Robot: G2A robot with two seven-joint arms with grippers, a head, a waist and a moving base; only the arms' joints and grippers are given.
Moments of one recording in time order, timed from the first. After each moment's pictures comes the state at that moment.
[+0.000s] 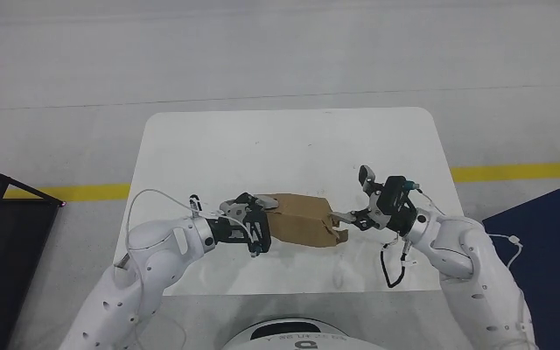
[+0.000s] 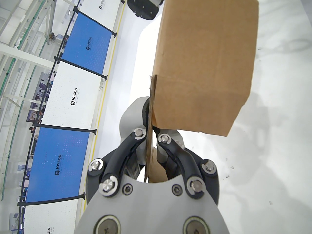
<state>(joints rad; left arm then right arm) 1.59 -0.99 -1.22 -2.14 2.01 -0.66 0.08 -1.73 -1.10 1.56 -1.95 -1.03 -0.83 0.21</state>
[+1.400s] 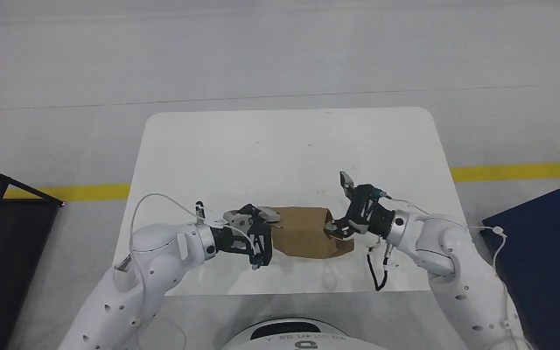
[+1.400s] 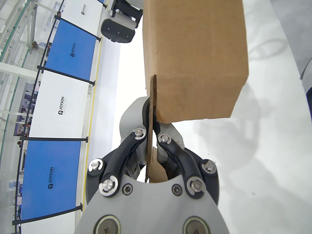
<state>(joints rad) 1.60 -0.96 -1.21 -2.14 2.04 -0.72 0.11 -1.70 -1.07 1.45 -1.99 -1.14 -0.78 0.24</state>
